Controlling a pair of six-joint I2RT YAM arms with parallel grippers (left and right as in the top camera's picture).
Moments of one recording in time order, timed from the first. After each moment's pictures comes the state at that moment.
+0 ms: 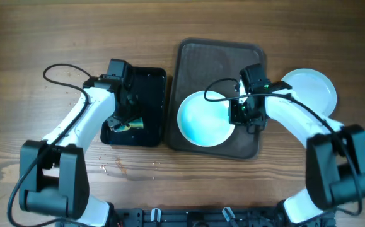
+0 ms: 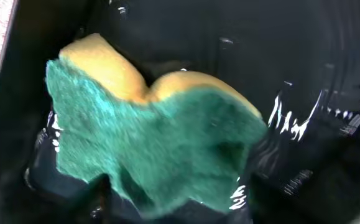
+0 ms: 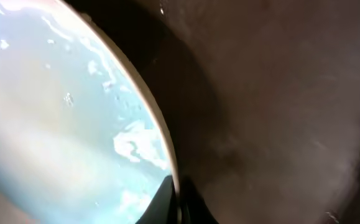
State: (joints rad) left arm -0.18 1.69 1.08 -0.87 0.02 -0.63; right arm 0.27 1.73 1.01 -0.71 -0.21 0.33
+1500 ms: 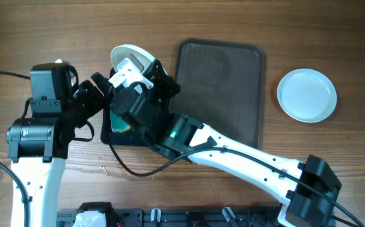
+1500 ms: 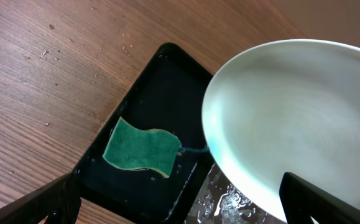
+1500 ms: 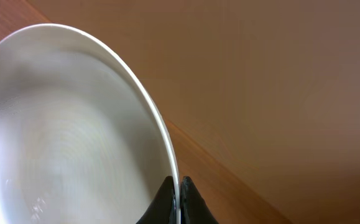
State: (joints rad) left arm -0.01 1.11 1.22 -1.01 0.05 -0.63; right arm 1.08 1.77 1.48 -0.21 1.03 -0.32
